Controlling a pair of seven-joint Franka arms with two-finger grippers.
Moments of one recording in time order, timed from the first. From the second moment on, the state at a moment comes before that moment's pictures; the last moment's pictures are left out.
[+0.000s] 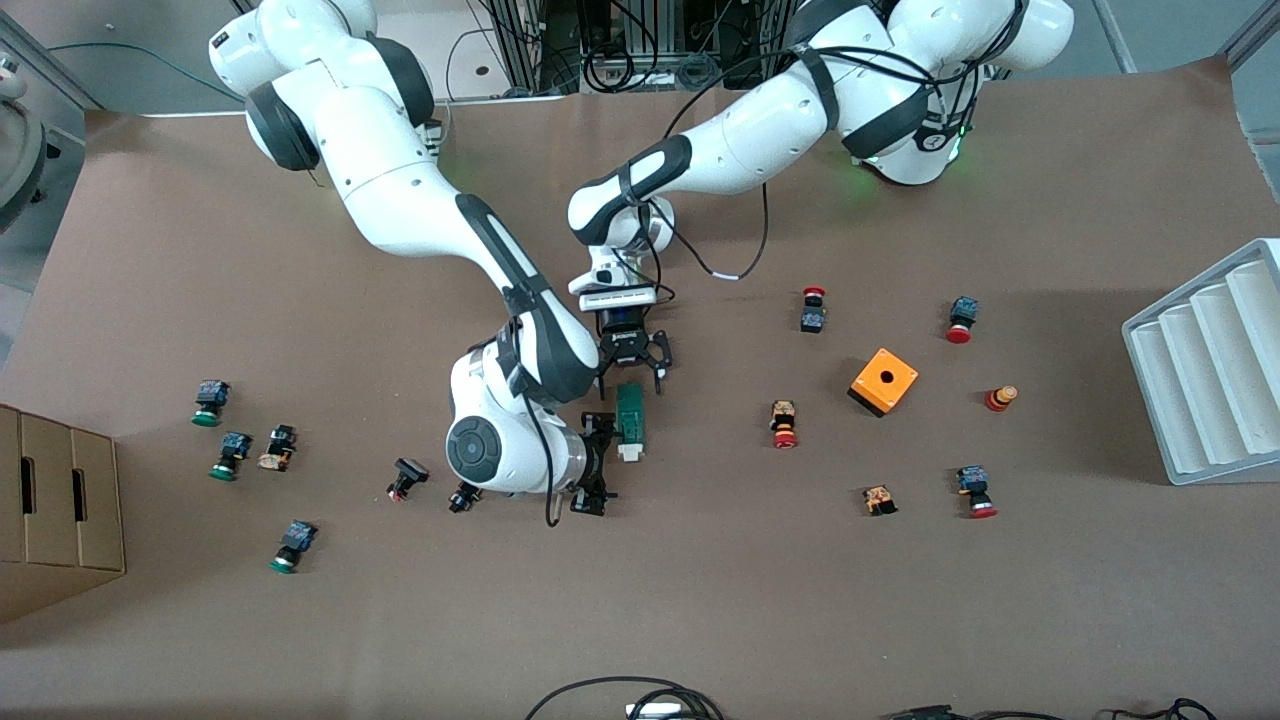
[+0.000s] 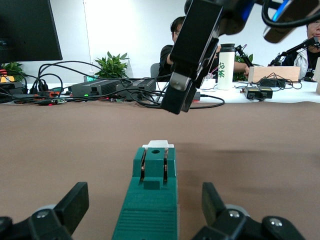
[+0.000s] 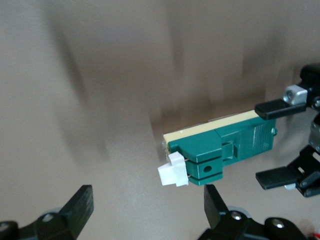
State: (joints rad) left arm -0.74 1.10 -0.50 -1.59 2.11 1.59 -2.49; right arm 0.61 0.97 -0.14 -1.14 0.63 2.10 2.01
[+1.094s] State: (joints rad) left arm -0.74 1.16 -0.50 -1.53 2.16 1.59 -2.51; right arm 0.57 0.99 -0.05 -1.11 0.65 2.23 1.90
